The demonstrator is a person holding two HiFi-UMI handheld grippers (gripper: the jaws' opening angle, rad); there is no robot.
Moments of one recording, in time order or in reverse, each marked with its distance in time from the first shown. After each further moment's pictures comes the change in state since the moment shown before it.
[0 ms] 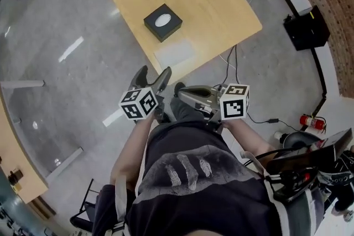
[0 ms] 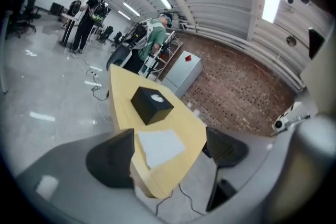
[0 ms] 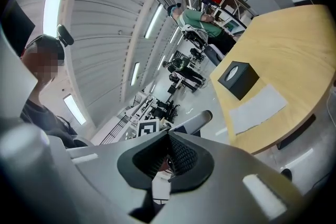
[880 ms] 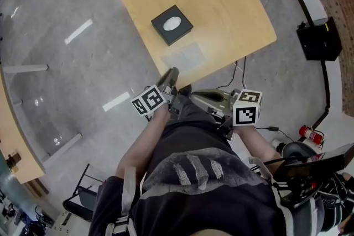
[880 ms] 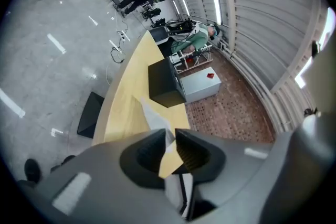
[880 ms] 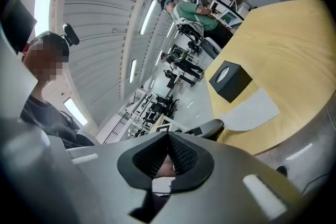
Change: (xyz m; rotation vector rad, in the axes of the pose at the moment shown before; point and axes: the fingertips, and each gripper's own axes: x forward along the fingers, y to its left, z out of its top) left arm 0.056 0.004 -0.047 -0.581 -0.035 -0.070; right arm -0.020 -0.033 0.021 0.052 0.091 0.029
